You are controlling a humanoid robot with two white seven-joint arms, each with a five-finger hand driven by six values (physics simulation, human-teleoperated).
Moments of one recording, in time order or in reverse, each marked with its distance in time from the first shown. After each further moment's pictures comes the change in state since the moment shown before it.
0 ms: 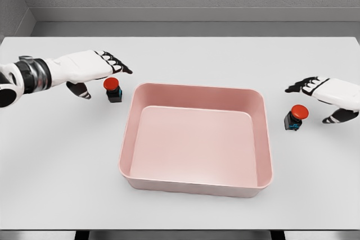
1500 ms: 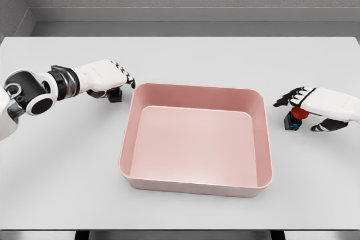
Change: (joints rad) left arm -0.029 -0.113 -0.121 0.060 -0.167 0.092 -0.005; right arm 0.043 -0.021 0.001 -0.116 0.010 0.000 0.000
